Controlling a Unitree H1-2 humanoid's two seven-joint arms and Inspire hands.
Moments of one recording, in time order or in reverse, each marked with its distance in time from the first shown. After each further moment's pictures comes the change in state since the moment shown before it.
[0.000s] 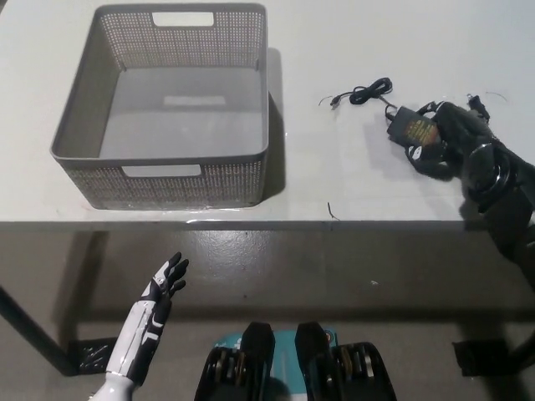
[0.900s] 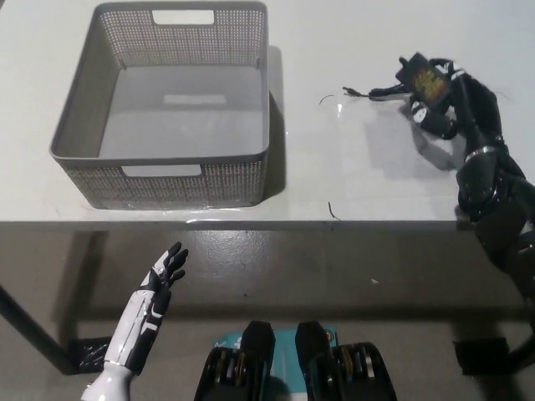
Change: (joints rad) left_arm -0.032 0.015 0.000 -0.001 -0.001 0.003 -0.005; right_arm -0.011 0.028 -0.064 0.046 0.049 -0.244 -0.383
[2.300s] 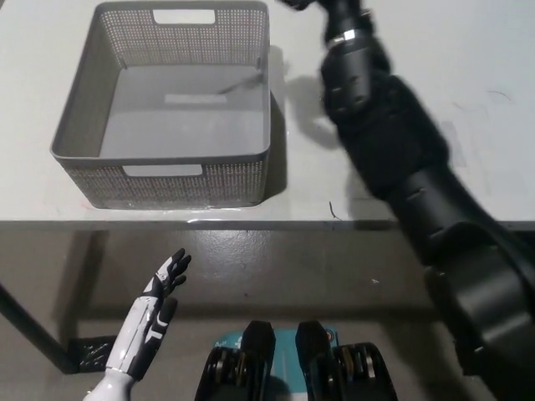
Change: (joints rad) left_arm 0.018 0.001 -0.007 -0.022 0.049 -0.005 0.001; right_arm -0.192 0.281 -0.036 -0.358 0.025 0.057 0.046
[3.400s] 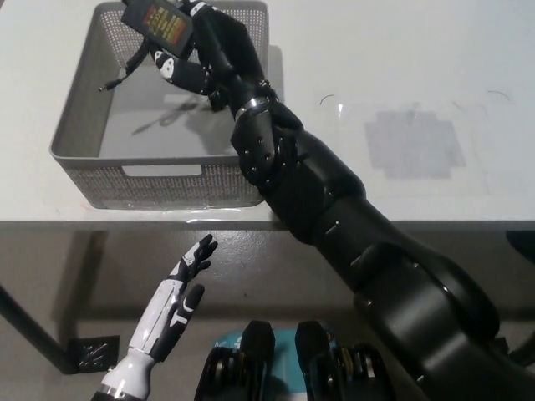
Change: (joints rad) left_arm -0.070 0.001 -0.056 0.027 0.017 0.002 -0.006; right_arm -0.037 0.156 0.104 0.276 -0.012 -0.013 -0.015
